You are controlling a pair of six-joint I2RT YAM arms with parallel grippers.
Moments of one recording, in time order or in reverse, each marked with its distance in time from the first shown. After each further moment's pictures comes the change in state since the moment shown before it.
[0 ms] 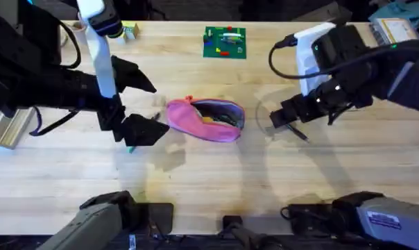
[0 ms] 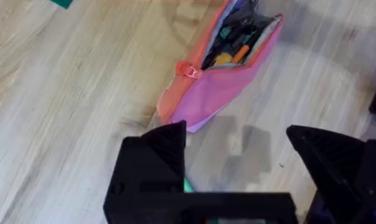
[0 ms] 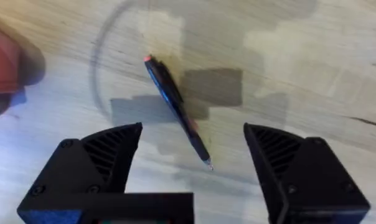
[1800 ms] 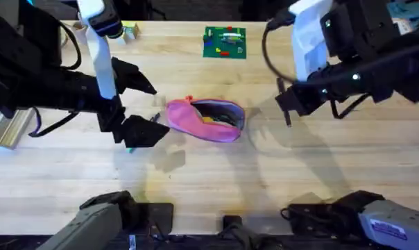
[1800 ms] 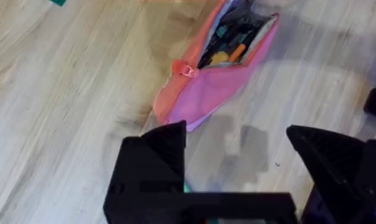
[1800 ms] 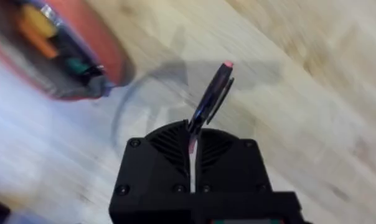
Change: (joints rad) left arm 0.000 0.000 0.000 -0.016 0.000 0.000; right arm 0.116 -0.120 0.110 -0.027 -0.112 -0.175
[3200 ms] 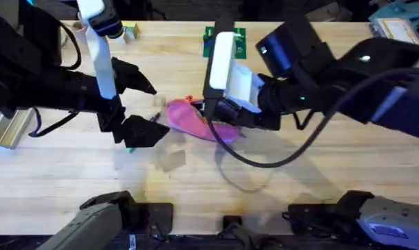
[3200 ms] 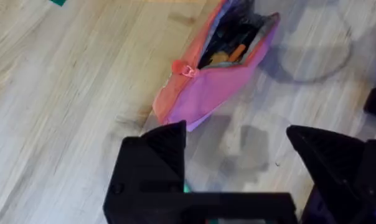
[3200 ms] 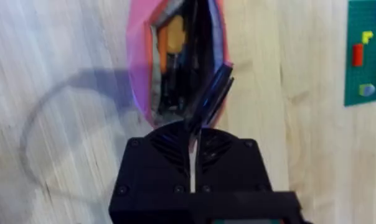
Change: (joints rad) left arm 0.000 0.000 0.000 0.000 0.000 0.000; right arm 0.337 0.086 0.000 0.138 -0.038 -0.486
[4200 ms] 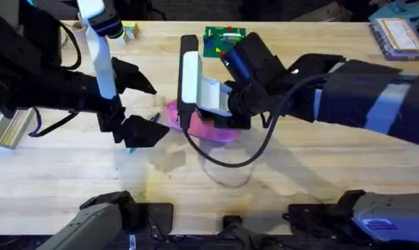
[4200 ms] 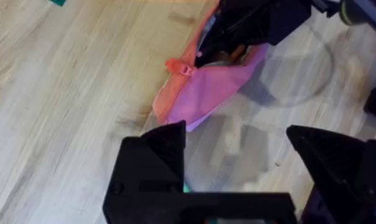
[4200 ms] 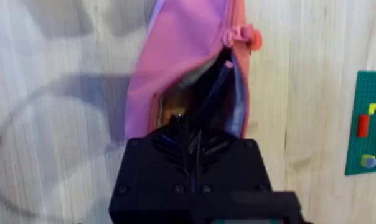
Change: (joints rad) left arm 0.000 0.000 0.000 0.000 0.000 0.000; right arm 0.078 0.198 0.000 0.238 -0.037 -0.046
